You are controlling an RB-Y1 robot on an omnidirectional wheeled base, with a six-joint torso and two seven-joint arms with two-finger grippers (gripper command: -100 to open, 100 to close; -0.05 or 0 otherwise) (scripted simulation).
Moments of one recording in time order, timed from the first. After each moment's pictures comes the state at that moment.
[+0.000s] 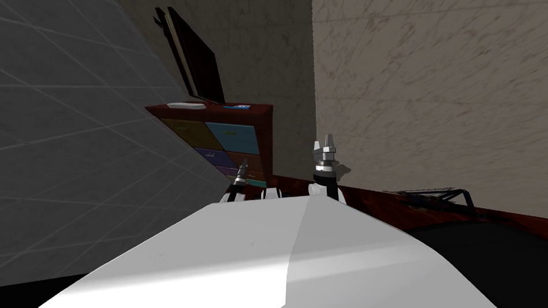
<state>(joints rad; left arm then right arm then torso) 0.31 0.08 -0.10 -1.55 -0.20 -0.47 -0.05 0.50 0.02 -0.01 -2.26 0.09 -0.43 -0.10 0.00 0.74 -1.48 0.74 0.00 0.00</state>
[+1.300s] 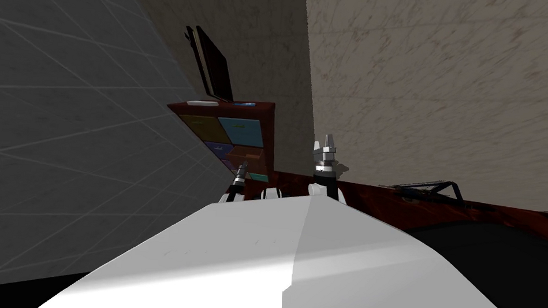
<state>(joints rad) 0.34 0.09 -0.12 -1.62 -0.20 -0.44 -0.03 0.50 0.02 -0.01 -2.26 0.09 -0.43 -0.10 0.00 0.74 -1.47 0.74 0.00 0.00</state>
